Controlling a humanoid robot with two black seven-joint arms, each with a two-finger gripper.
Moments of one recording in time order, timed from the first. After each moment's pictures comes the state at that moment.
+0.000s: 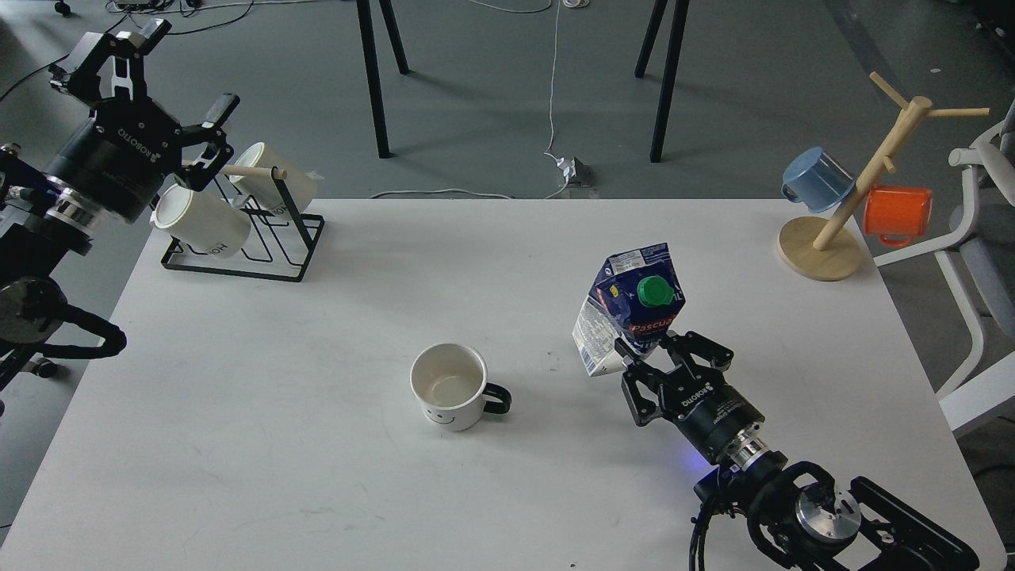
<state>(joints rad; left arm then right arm) -0.64 0.73 -0.67 -1.04 0.55 -0.49 -0.49 0.14 -0.15 0.79 1.10 0.49 0.49 -0.12</state>
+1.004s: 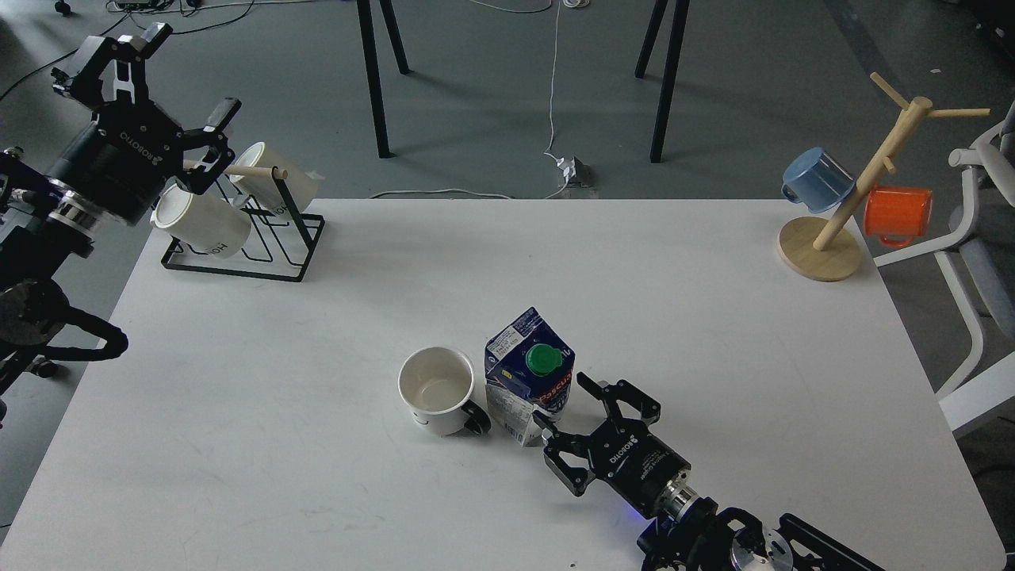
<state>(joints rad) -0.64 0.73 -0.67 -1.03 0.55 -0.49 -0.49 0.07 -0.08 0.75 1.07 0.39 0.49 -0.12</state>
